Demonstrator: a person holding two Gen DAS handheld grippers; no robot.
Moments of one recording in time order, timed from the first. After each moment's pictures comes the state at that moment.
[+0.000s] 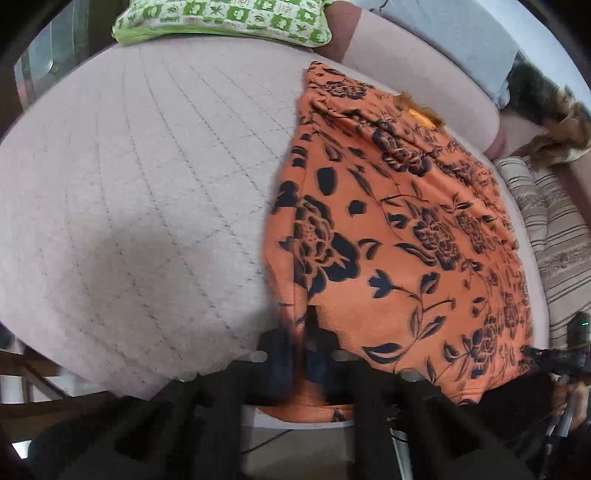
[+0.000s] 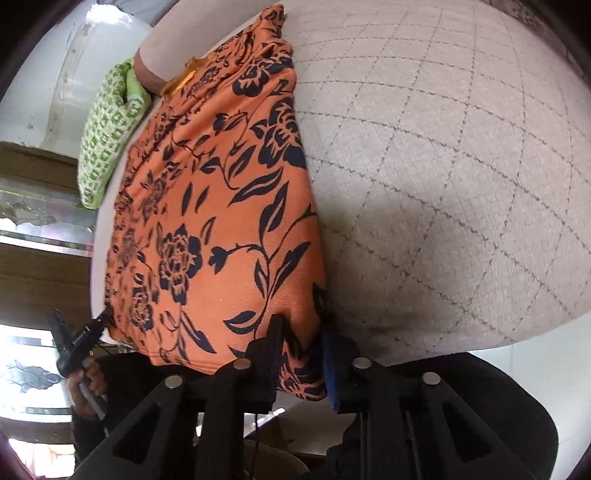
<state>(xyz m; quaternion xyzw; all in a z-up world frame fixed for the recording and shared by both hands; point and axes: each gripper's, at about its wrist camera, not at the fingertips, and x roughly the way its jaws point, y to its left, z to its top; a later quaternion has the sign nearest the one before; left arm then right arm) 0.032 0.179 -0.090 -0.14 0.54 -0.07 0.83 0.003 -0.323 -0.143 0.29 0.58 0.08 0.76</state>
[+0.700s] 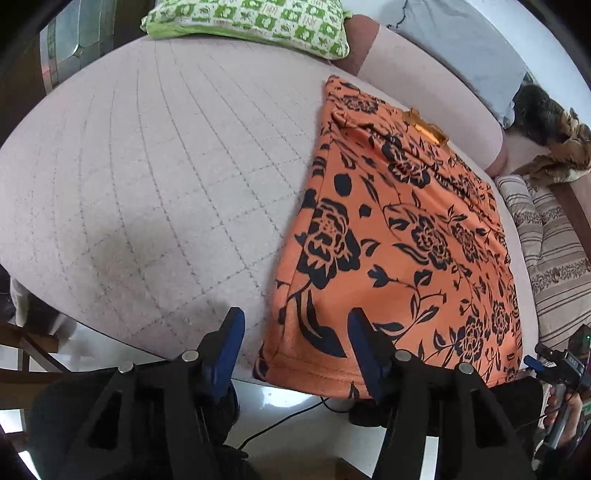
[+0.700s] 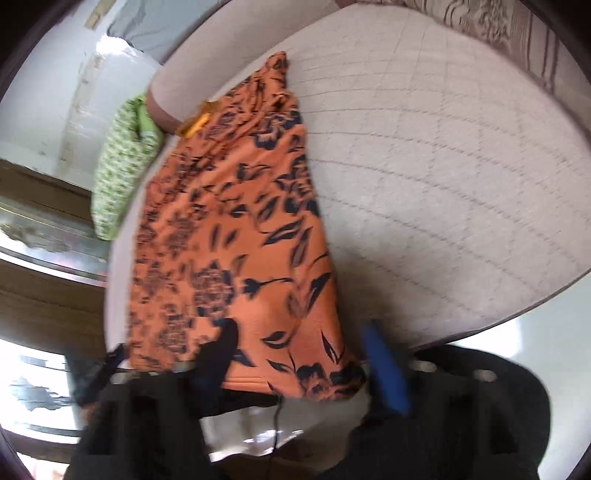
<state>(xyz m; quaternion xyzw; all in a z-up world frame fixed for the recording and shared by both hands) 0.010 0.202 -0.076 -0.17 0.53 -0.05 0.83 -0.023 -0.333 -0.105 0.31 0.52 0.06 0.79</state>
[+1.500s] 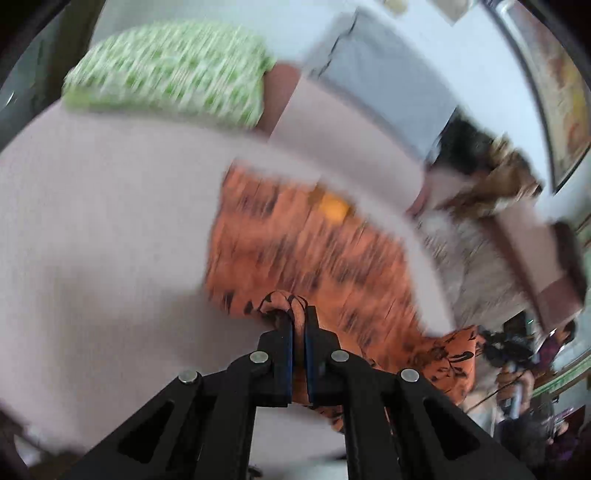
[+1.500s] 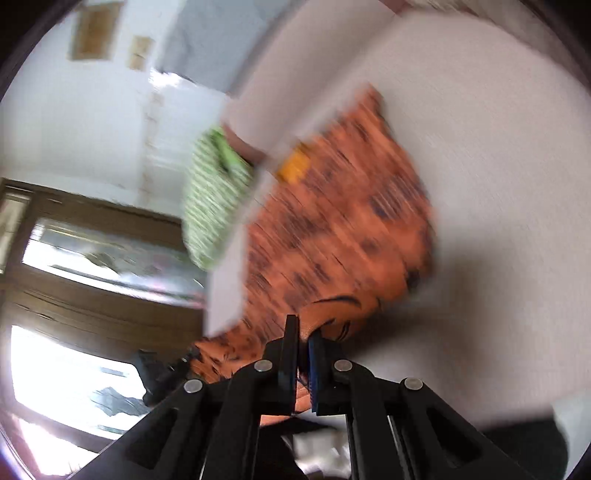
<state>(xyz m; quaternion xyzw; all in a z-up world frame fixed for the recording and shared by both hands) 0.120 0.204 0.063 -0.22 0.42 -0.20 0.86 0.070 -0.364 -0.039 0.44 0.41 0.22 0.77</state>
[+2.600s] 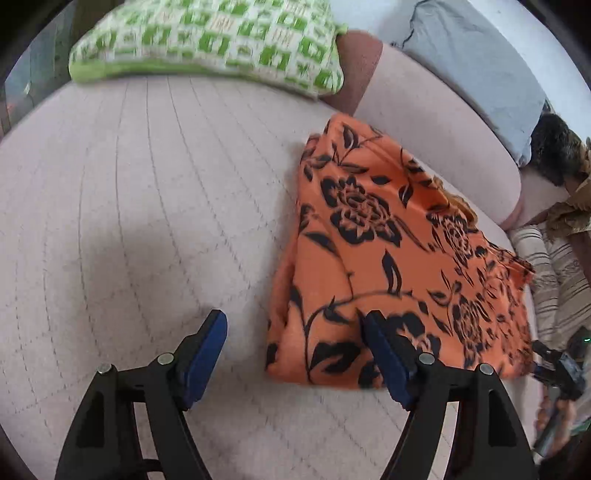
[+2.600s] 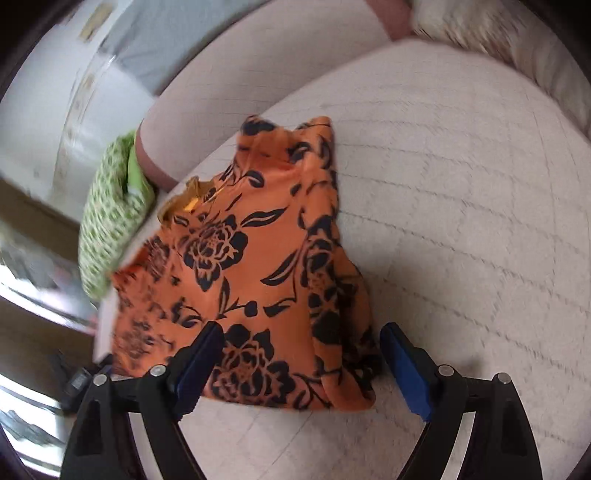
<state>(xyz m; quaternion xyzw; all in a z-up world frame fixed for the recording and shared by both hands) 0.232 0.171 -0.075 -0.17 0.47 -0.05 0.87 0.218 -0.346 -0.108 0.28 0.45 0.06 0.85</state>
